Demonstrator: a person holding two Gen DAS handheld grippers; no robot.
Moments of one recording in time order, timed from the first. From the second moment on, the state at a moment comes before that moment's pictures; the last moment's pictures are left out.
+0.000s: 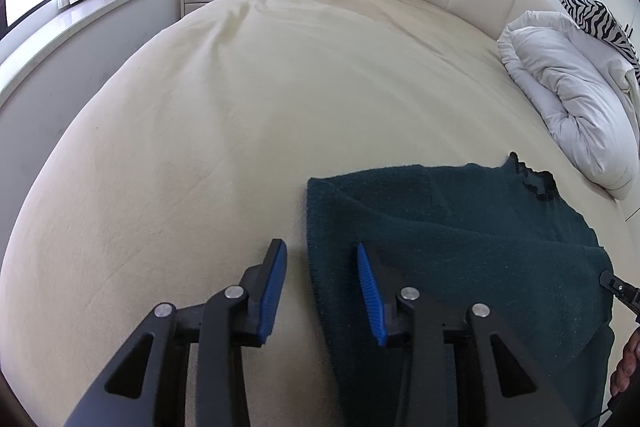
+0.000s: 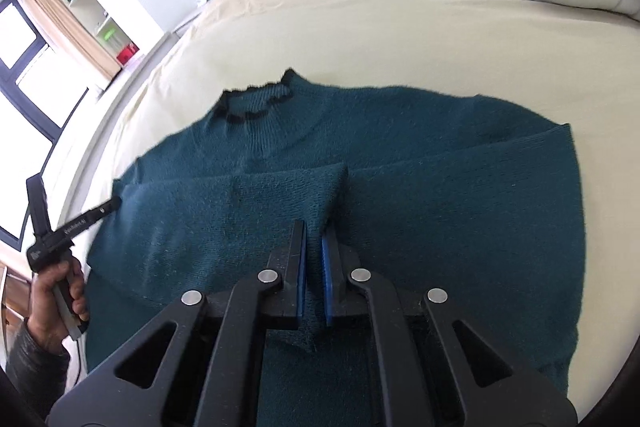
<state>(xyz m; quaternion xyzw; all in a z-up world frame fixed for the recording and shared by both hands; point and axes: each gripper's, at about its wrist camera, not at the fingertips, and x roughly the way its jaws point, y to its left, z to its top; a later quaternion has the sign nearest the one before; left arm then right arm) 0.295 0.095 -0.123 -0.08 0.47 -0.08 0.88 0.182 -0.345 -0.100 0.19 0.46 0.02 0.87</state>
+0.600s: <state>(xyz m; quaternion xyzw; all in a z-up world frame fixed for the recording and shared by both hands) 0.310 0.096 -0.124 -0.08 0.47 -0.06 0.88 0.174 -0.357 -0.098 0.19 0.46 0.02 0.87</state>
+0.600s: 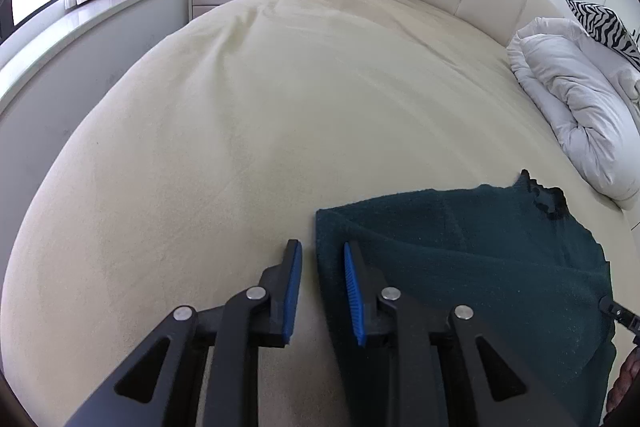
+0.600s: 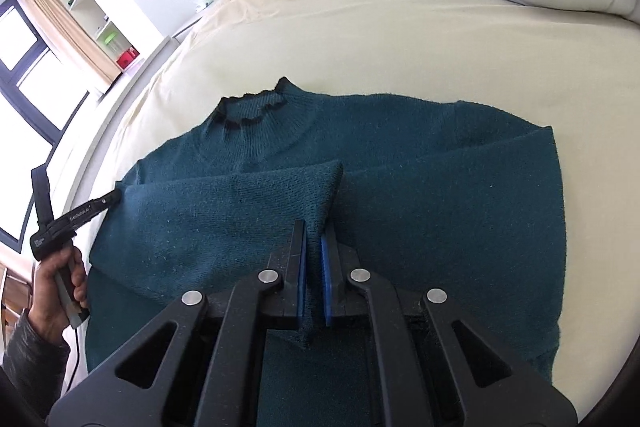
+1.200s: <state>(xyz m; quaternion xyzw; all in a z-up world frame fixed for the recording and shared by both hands) 0.225 0.075 -0.105 0.04 0.46 -0.09 0.88 0.149 -0.353 -0.110 0.26 0.46 0.04 0.85</state>
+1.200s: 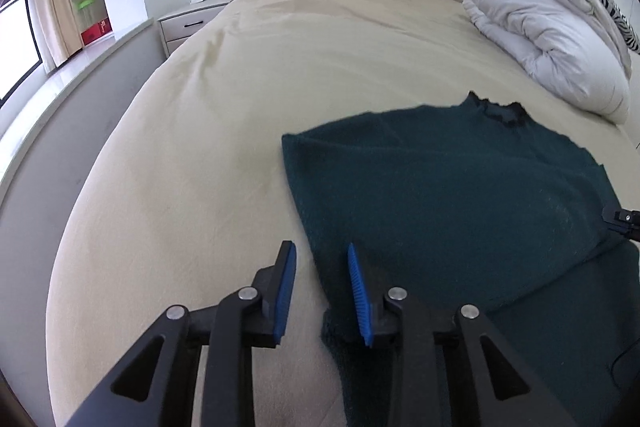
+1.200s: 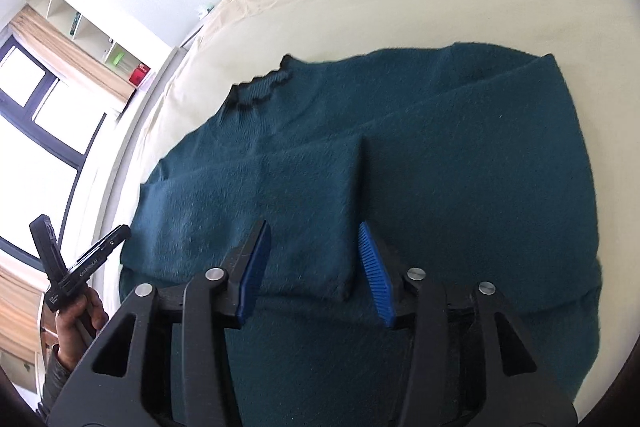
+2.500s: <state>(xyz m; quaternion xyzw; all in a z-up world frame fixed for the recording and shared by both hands) 0.025 0.159 -0.084 -0.14 0.49 -0.16 0.85 -0.090 -0.374 -0.001 0.19 0.29 -0.03 0.94</state>
